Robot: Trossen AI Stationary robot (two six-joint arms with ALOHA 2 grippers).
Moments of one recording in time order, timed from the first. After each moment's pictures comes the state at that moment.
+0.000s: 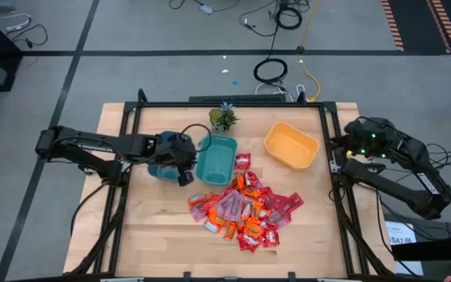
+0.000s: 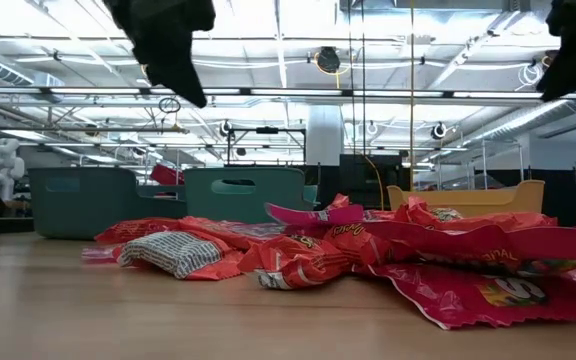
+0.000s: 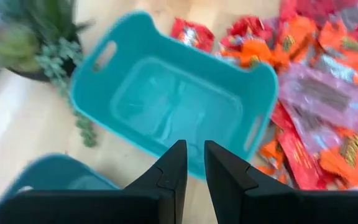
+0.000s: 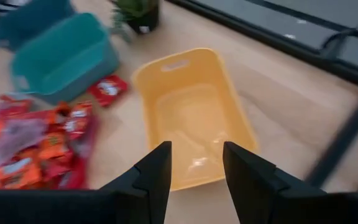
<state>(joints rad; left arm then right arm) -0.04 1.25 1.00 -0.66 -0.21 -0.26 -0.66 0.32 0.83 -1.20 -0.06 0.26</state>
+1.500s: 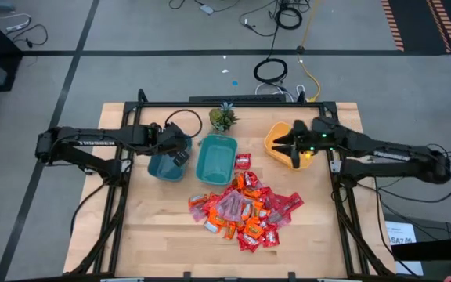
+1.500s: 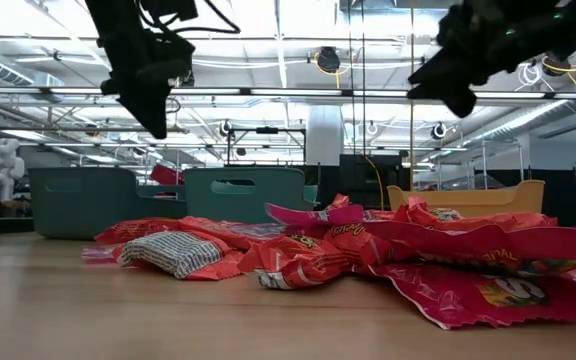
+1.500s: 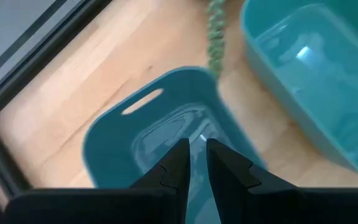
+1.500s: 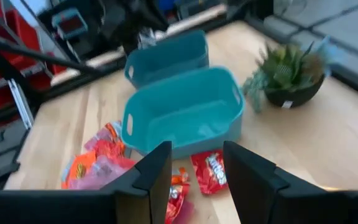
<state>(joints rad) 0.14 1.24 0.98 -0.96 -0.41 -0.57 -0.34 0.81 0.56 -0.13 -0.21 0.26</state>
